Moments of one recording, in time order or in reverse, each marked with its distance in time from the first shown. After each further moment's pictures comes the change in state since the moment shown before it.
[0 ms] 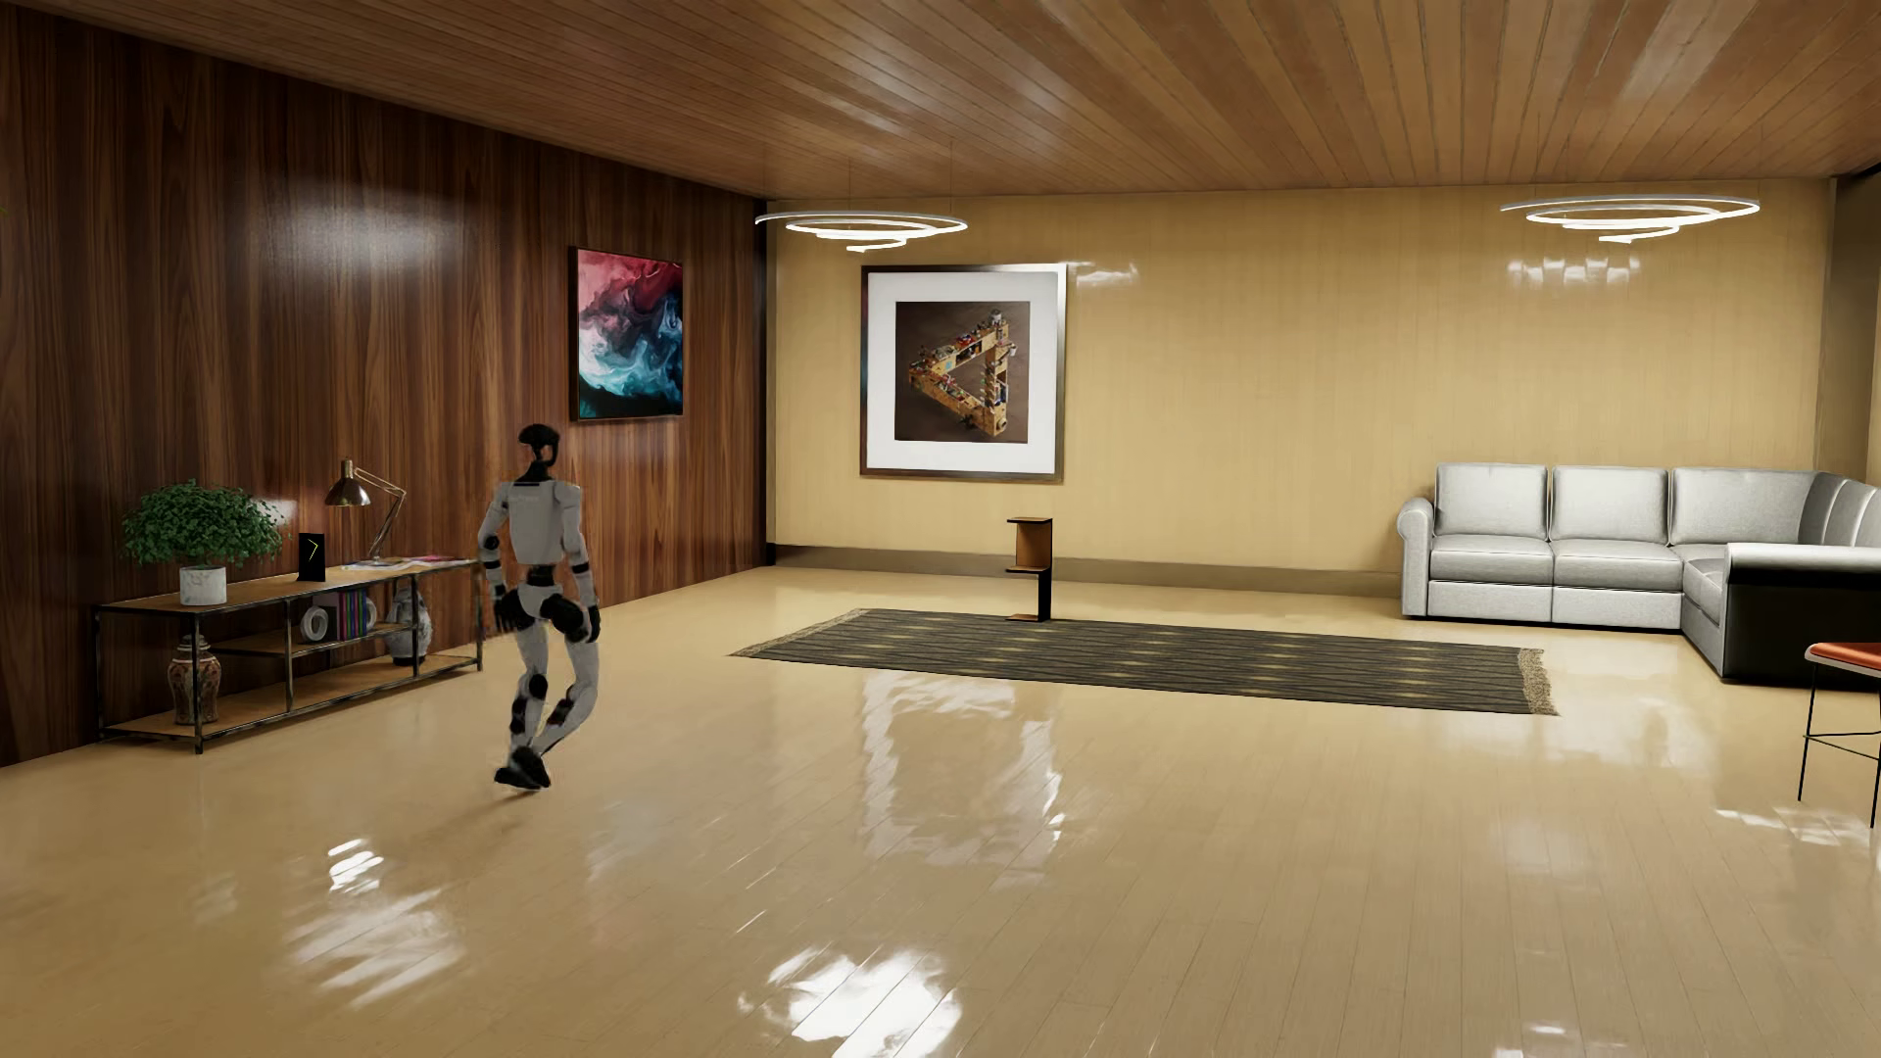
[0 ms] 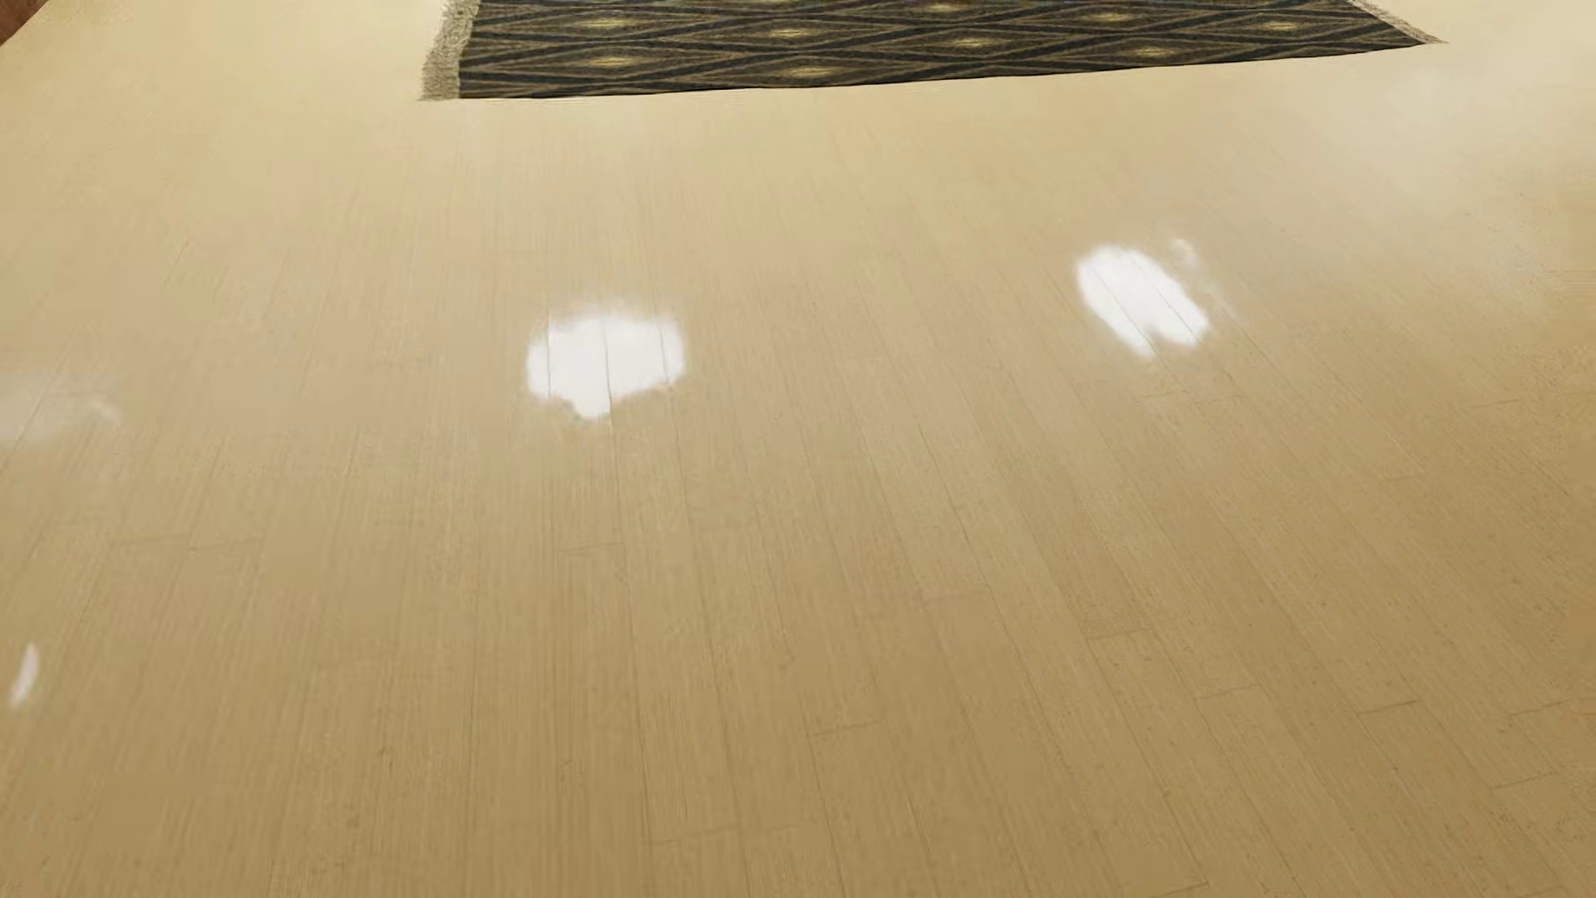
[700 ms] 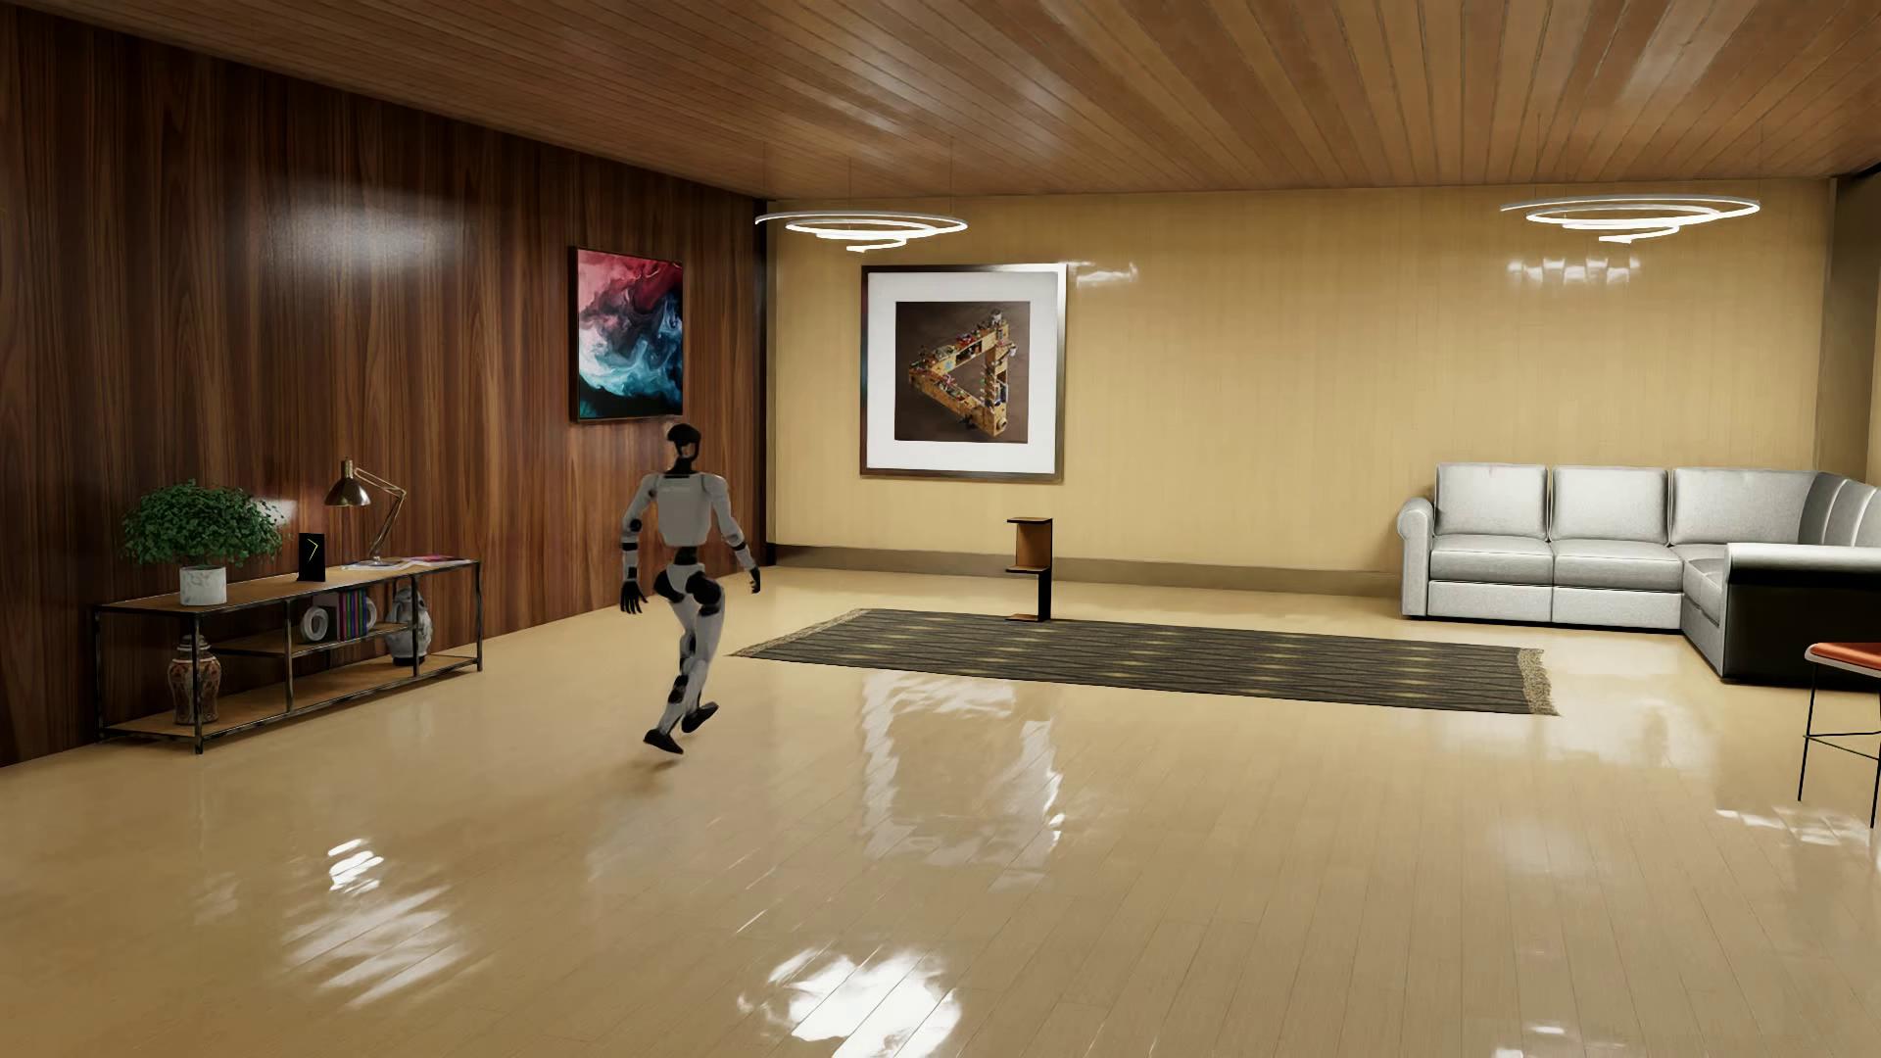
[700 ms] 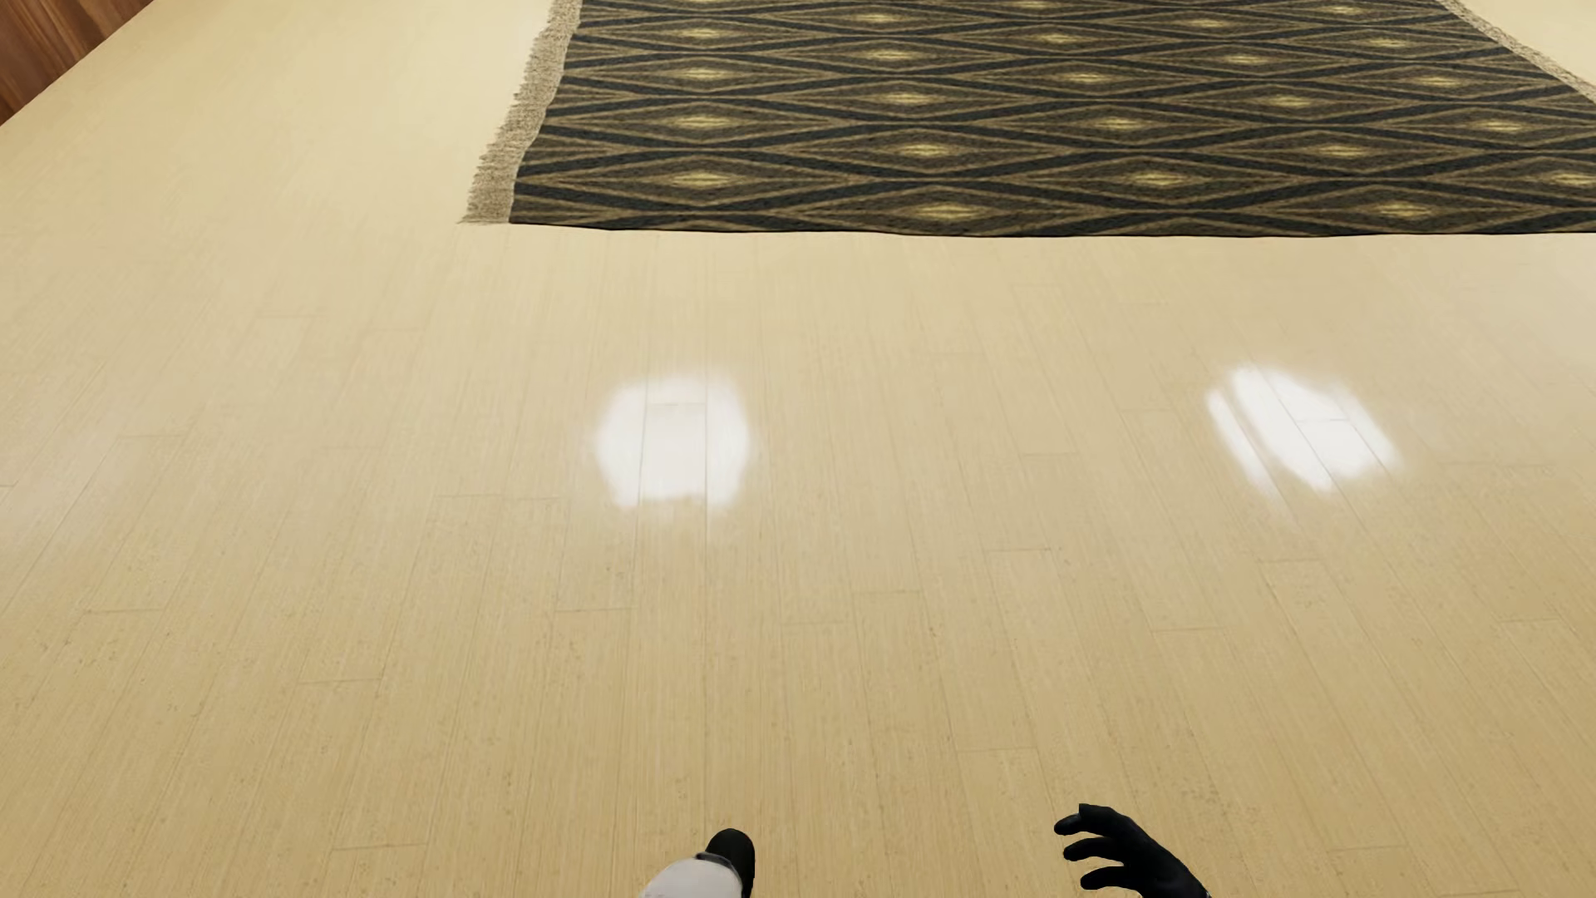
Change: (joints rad) body -0.348 0.516 0.258 0.166 0.034 0.087 0.000 0.000 -0.013 -0.102 -0.798 0.203 -0.127 -0.372 -0.079 -0.058 -0.017 0.000 0.000 -0.191 -0.189 0.129 -0.373 0.000 0.000 0.000 0.000 0.000 0.000
